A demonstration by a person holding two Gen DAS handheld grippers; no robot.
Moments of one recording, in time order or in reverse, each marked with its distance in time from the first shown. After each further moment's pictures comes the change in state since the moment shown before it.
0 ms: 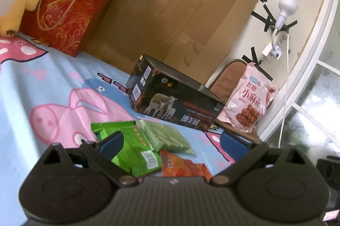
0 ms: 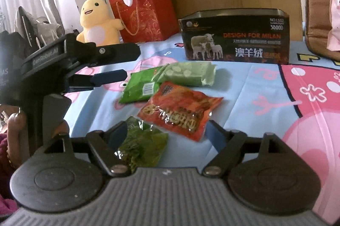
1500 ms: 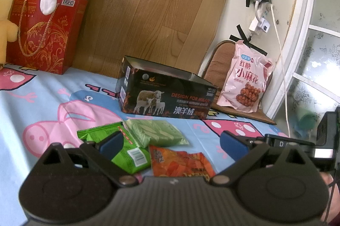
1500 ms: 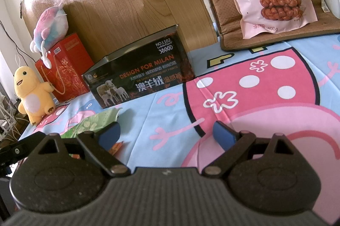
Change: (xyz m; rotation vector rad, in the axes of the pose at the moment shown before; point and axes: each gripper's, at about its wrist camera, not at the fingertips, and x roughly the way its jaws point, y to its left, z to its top) left arm 0.006 -0.035 -0.011 0.219 0.025 0.036; right arm -0.019 -0.079 0.004 0.338 -0.179 -0.260
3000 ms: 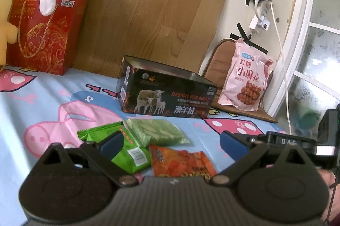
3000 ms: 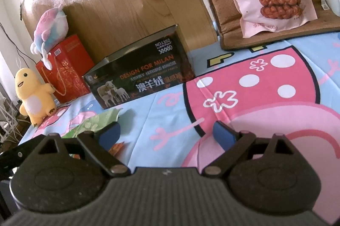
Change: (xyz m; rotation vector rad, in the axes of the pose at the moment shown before) left arm 0.001 0.000 0.000 0.005 0.001 0.009; right arm -0.001 0.000 0.000 0.006 0.000 0.000
